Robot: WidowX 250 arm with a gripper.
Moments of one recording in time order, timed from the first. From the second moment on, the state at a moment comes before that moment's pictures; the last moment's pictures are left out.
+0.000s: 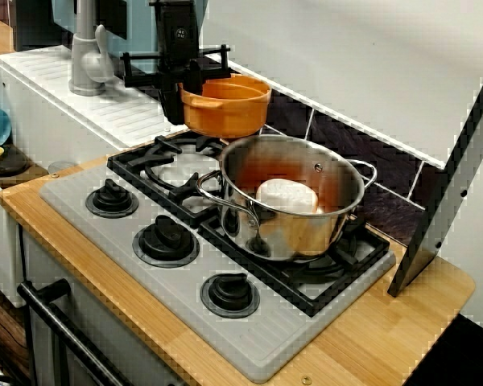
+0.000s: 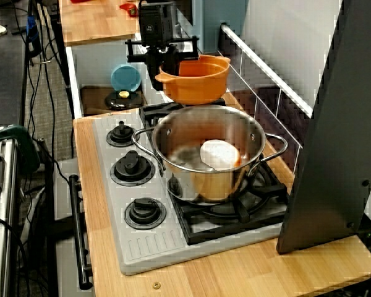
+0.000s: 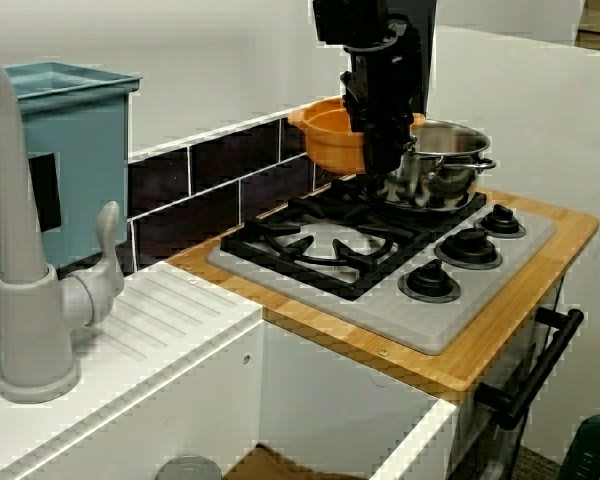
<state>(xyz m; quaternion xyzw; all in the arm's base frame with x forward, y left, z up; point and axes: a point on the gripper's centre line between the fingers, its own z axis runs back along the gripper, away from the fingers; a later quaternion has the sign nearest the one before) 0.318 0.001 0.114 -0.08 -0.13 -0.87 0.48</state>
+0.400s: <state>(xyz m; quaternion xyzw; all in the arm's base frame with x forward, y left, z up) 0.322 -0.006 0.126 -0.08 -0.14 -0.86 0.47</state>
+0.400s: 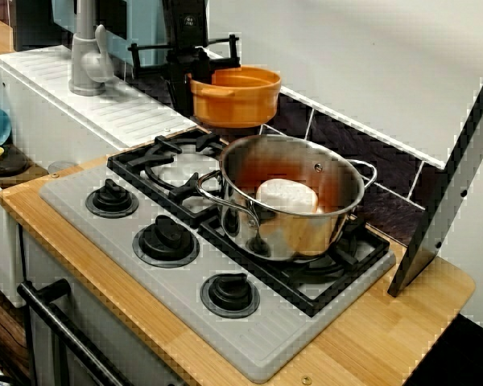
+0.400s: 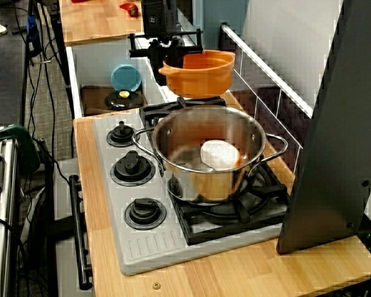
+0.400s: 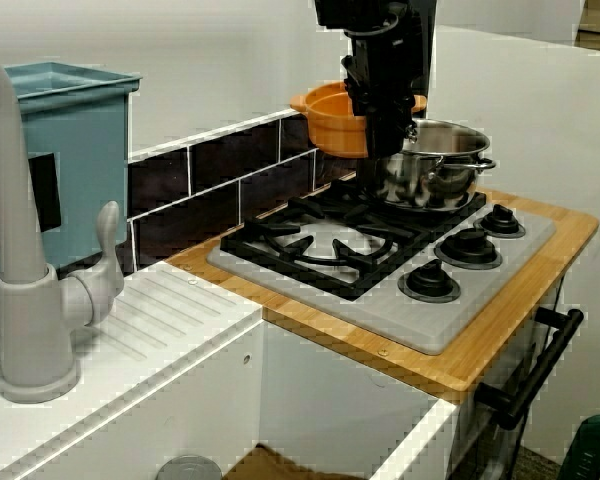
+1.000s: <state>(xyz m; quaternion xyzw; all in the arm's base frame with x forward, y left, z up) 0.329 -0.011 0.145 -0.09 -0.16 -0.86 0.48</state>
